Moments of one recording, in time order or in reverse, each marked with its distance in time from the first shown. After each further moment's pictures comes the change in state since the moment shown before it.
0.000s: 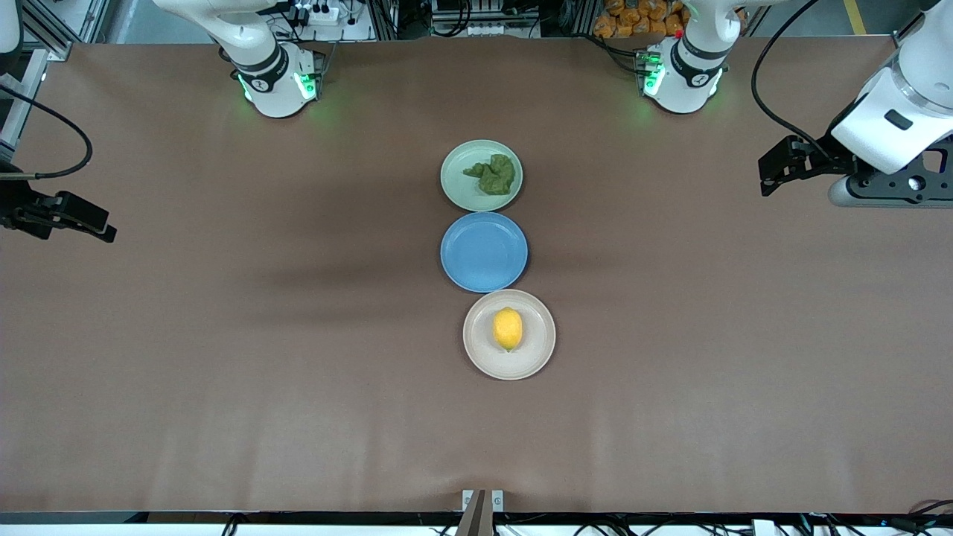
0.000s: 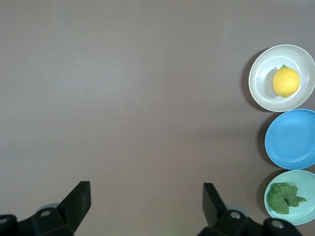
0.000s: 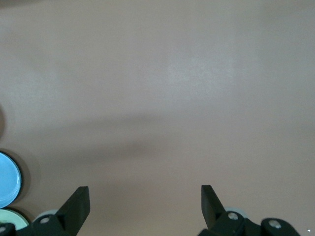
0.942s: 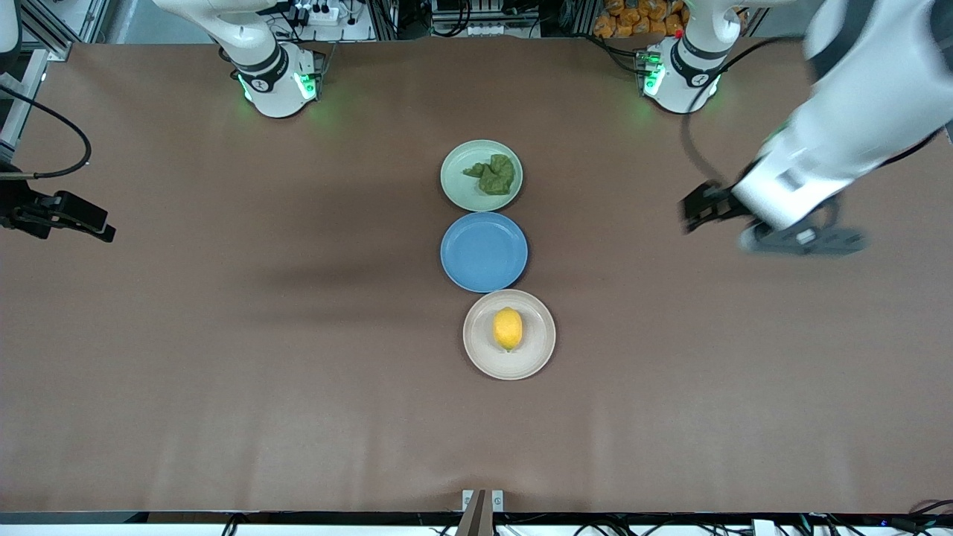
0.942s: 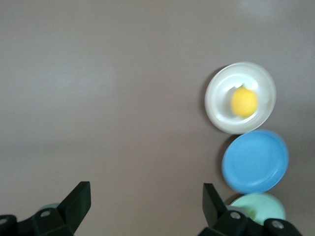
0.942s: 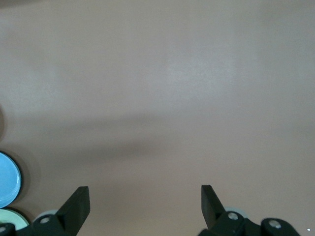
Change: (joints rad) left arm -0.159 0.182 -0.020 -0.019 -0.051 0.248 -0.228; right arm 0.000 -0.002 -0.001 -0.001 0.000 -0.002 0.000
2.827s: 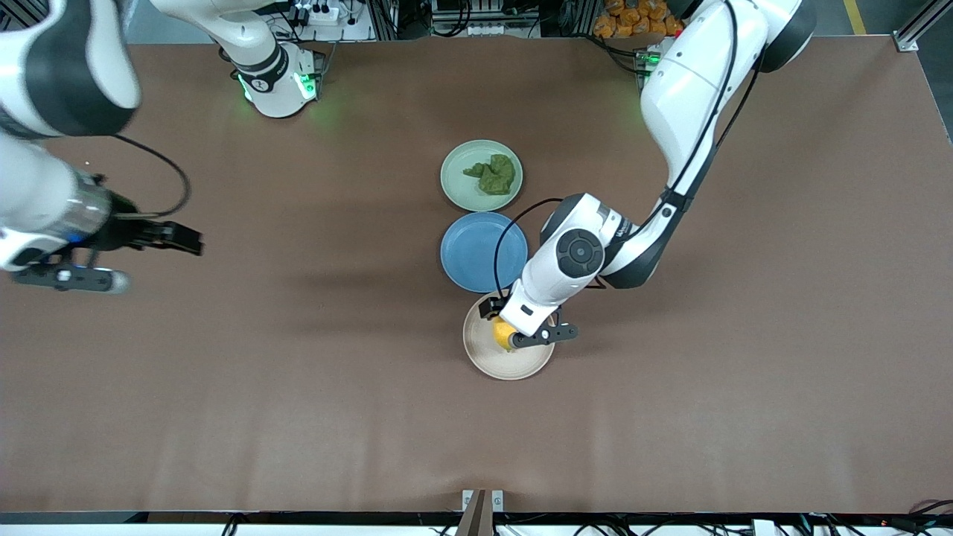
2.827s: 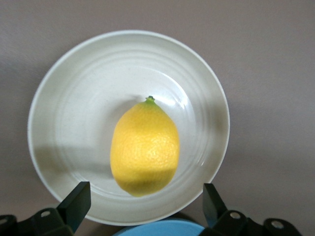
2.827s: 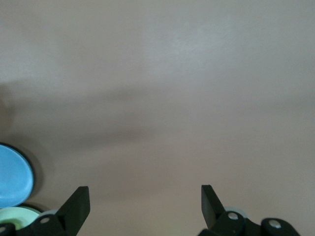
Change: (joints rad) left arm -0.281 0.593 0.001 0.050 -0.012 0.641 -0.376; right arm 0.139 0.064 0.051 -0.118 0.001 0.053 0.260
